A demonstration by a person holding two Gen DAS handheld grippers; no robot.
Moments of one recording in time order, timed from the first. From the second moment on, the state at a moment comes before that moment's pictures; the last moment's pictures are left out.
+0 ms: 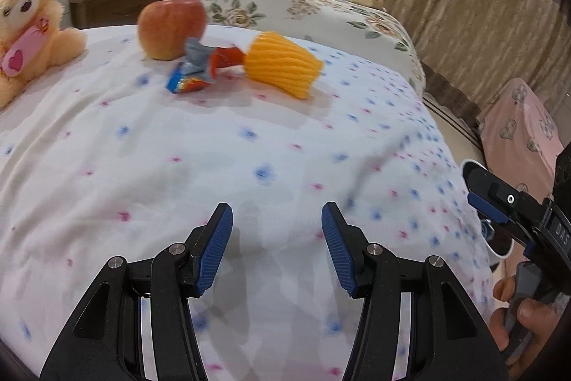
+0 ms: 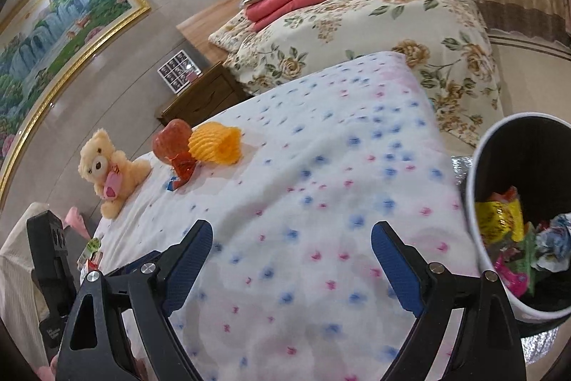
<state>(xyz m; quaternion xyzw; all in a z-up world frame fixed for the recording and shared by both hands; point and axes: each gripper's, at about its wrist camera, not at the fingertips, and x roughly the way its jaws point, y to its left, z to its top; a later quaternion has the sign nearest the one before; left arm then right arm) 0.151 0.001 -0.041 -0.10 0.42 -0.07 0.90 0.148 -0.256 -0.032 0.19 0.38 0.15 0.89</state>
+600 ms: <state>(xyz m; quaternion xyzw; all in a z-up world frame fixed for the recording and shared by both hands) 0.210 0.044 -0.040 -0.07 0.41 -0.03 0.91 0.212 -0.204 -0.039 0.16 0.39 0.20 0.88</state>
